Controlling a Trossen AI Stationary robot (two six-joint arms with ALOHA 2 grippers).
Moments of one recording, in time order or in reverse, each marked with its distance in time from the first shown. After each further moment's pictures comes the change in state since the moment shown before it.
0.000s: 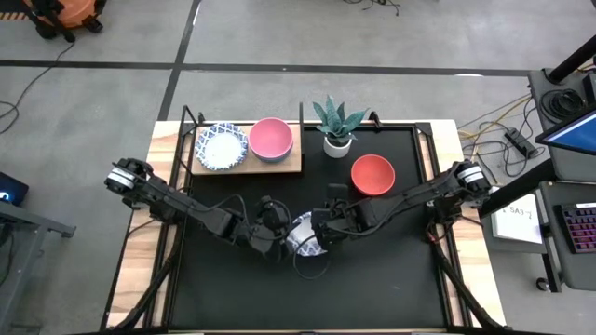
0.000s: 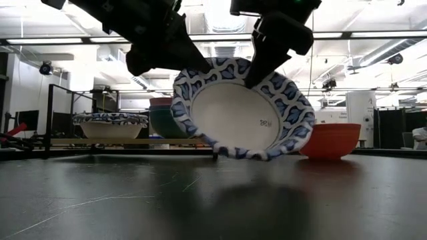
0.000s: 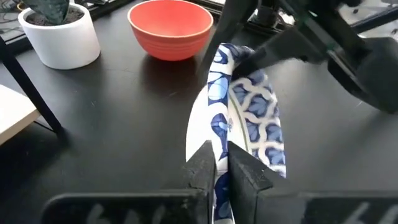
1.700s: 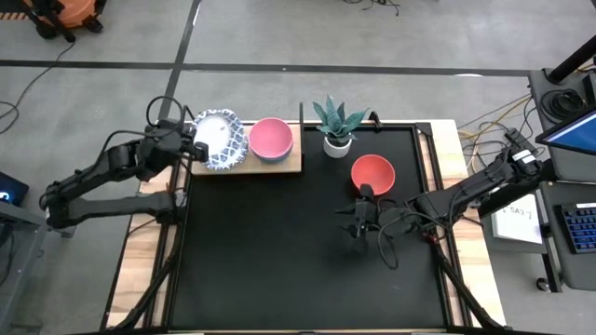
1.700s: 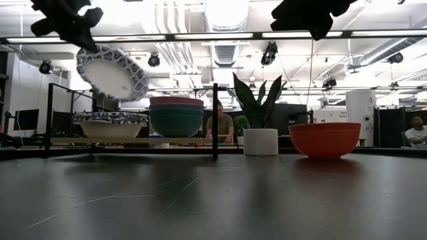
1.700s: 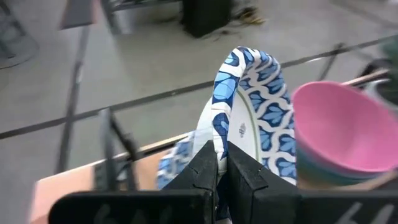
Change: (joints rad) left arm 0.753 -0.956 0.000 -1.000 -0.081 0.111; right arm 0.127 -0.537 -0.584 0.742 -0.018 0.087
